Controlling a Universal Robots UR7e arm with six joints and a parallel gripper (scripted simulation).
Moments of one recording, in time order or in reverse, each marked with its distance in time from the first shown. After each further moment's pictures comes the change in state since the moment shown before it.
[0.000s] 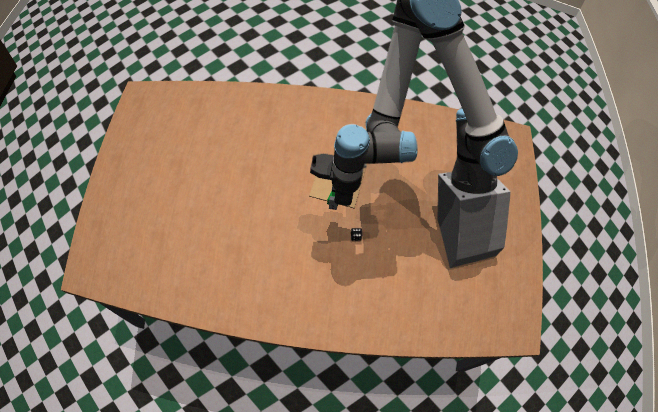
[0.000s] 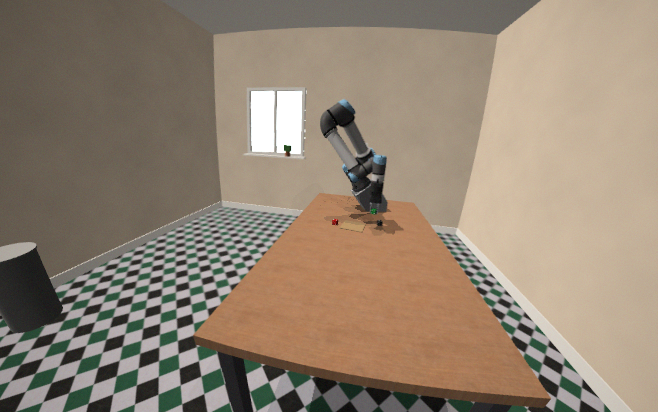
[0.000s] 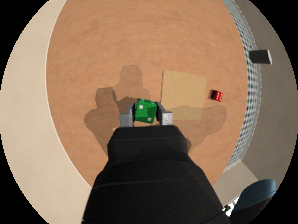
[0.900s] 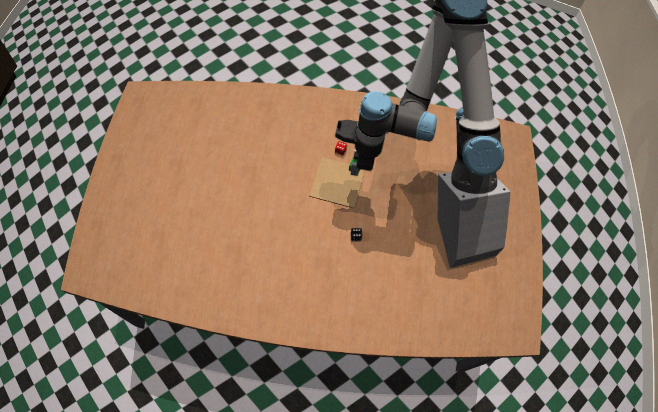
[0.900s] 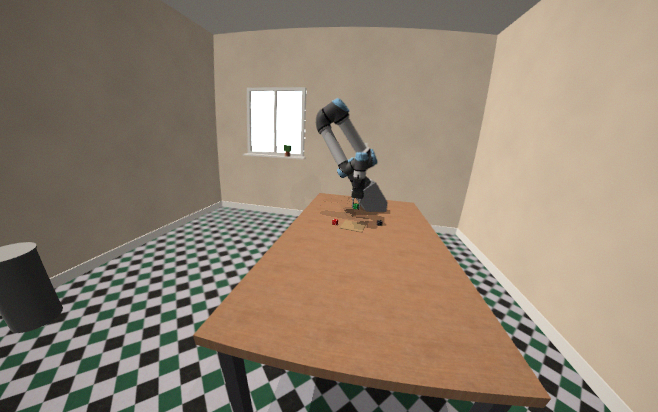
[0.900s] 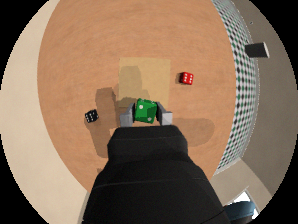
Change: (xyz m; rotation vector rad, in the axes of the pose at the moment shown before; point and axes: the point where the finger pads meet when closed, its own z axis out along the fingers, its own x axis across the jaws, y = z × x) arm 0.114 0.043 -0.004 0.003 0.004 0.022
